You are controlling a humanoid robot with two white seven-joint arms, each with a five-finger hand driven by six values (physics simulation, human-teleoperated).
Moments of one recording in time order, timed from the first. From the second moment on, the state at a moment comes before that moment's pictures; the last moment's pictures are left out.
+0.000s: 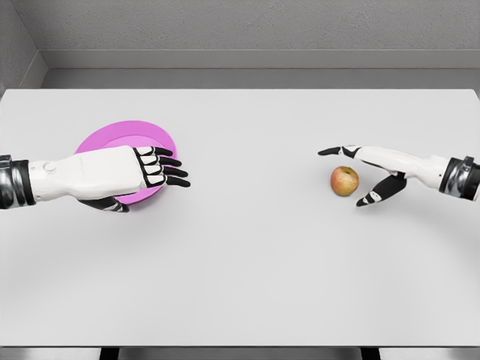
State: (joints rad) left arm -0.65 1.05 -0.84 -1.76 -0.35 -0.61 -0.24; right arm -0.57 -0.75 0.65 -1.15 -0.11 -0.61 0.61
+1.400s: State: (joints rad) left arm -0.65 1.05 -0.84 -1.76 -0.35 -0.61 -0.24; right arm -0.60 -0.69 0.65 -1.06 -0.02 -0.61 0.61
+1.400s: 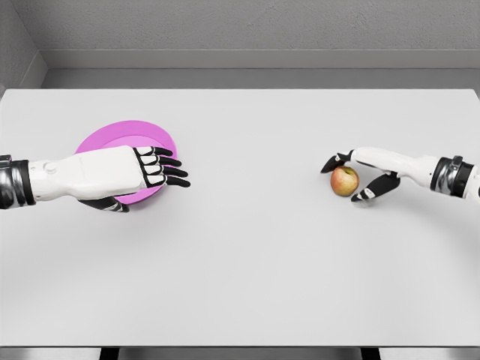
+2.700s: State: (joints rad) left arm -0.65 1.05 -0.84 -1.76 -0.35 -0.61 -0.24; right arm -0.66 -0.51 0.69 -1.24 -0.03 -0.61 0.61
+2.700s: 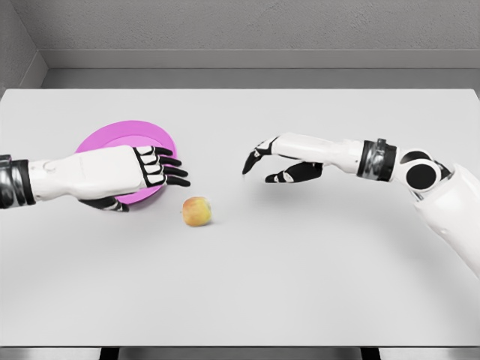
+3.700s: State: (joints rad) left arm -0.68 0.84 -0.91 -1.67 -0.42 -0.61 -0.37; right arm -0.57 -0.70 0.36 -1.23 -0.02 -0.61 0.61
